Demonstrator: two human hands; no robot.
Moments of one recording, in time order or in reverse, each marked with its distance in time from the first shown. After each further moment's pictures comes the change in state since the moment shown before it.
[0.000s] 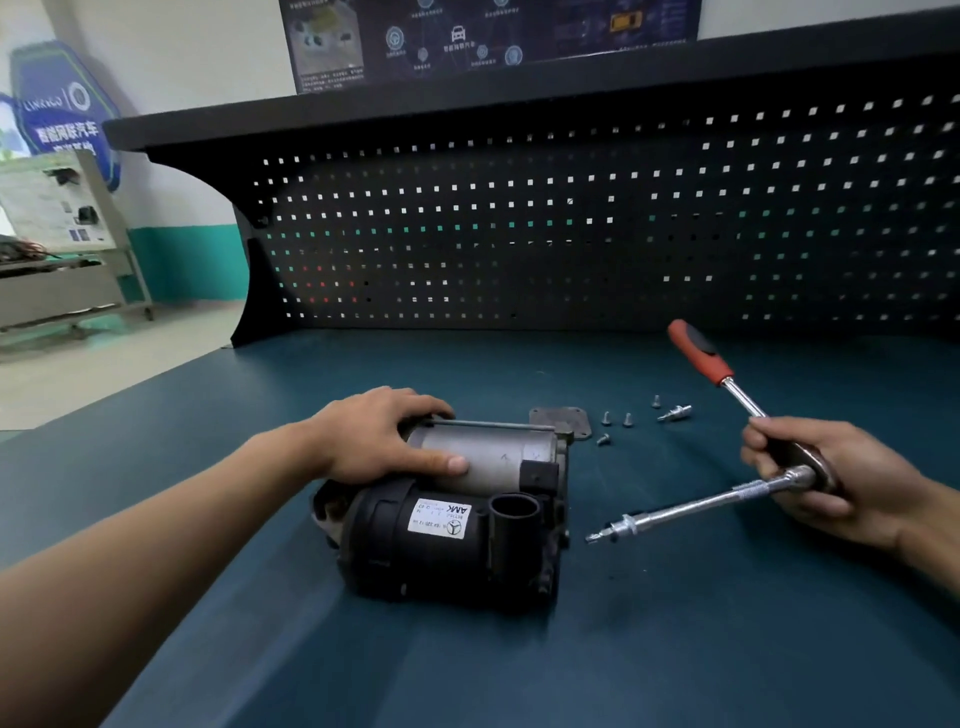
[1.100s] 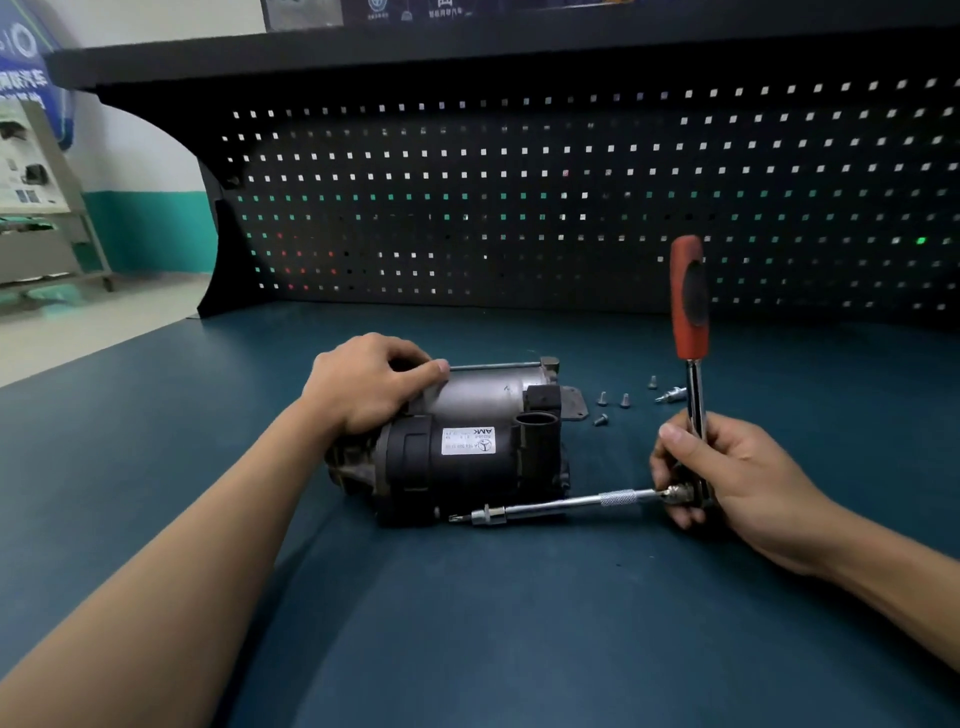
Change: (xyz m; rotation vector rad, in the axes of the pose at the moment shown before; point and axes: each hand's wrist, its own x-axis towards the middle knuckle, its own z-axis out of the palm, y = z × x) left_hand 0.043 -0.020 0.021 -0.166 0.452 -0.138; right_hand -0.001 0.044 0.080 -0.406 0.029 -0.432
